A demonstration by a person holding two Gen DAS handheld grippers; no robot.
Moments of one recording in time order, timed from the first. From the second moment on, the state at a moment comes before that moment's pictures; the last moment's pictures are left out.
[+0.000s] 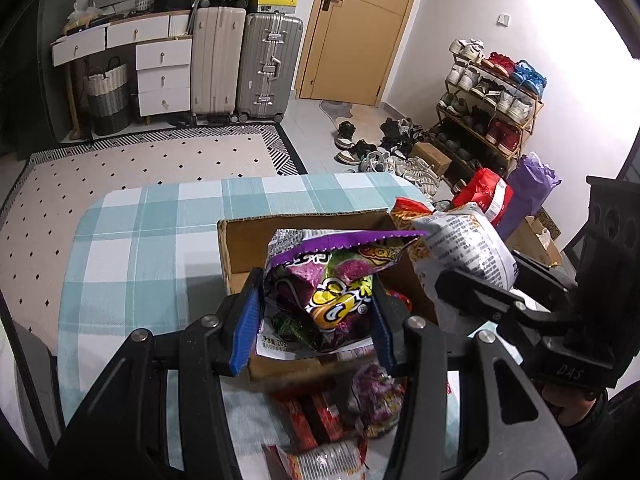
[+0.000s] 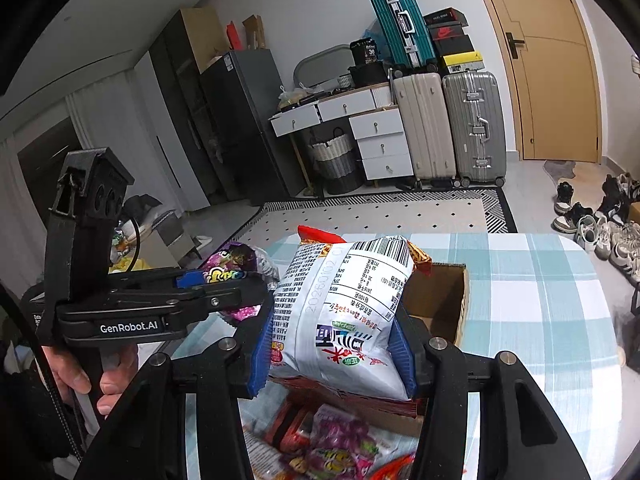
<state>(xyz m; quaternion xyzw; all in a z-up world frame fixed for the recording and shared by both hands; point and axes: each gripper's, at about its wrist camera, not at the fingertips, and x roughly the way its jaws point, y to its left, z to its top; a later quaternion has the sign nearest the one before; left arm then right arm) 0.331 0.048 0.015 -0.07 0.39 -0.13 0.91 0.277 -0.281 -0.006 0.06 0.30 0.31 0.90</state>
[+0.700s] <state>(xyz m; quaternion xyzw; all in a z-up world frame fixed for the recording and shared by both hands) 0.396 0.039 -0.030 -0.06 0.41 -0.13 0.90 0.338 -0.274 -0.047 -0.03 0.31 0.26 0.91</state>
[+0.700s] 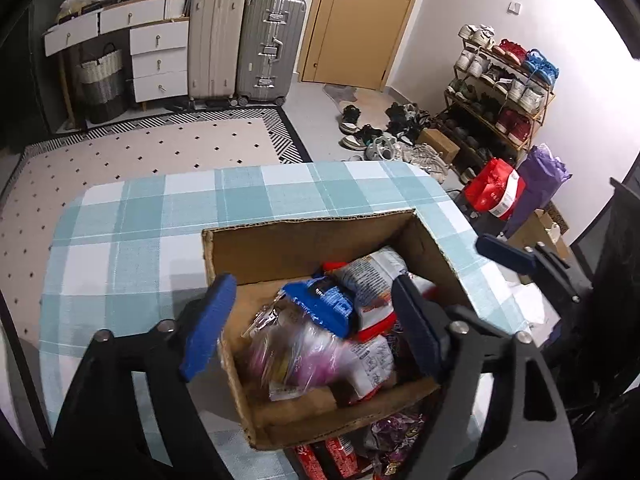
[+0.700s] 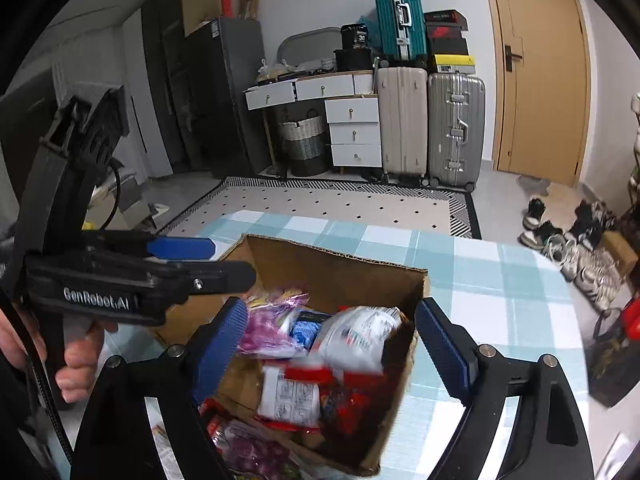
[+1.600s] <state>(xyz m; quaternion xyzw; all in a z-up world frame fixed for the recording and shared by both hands) 0.254 0.039 0.014 -0.05 0.37 -0.08 0.92 0.219 -0.322 0.007 0.02 0.27 0.26 0.93</state>
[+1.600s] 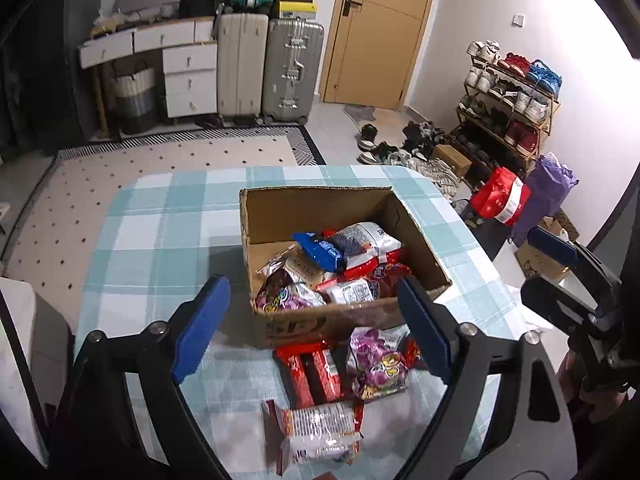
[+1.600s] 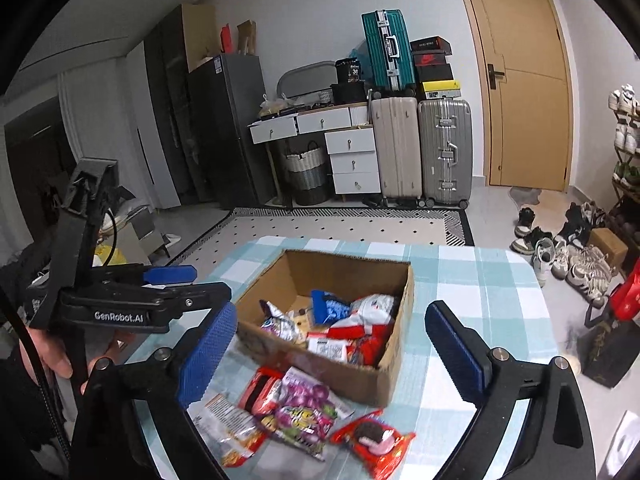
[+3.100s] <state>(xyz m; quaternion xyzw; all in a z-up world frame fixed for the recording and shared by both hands) 0.140 0.038 -0.090 -0.08 0.41 0.00 0.91 0.088 -0.345 -0.070 0.05 0.29 0.24 0.93</state>
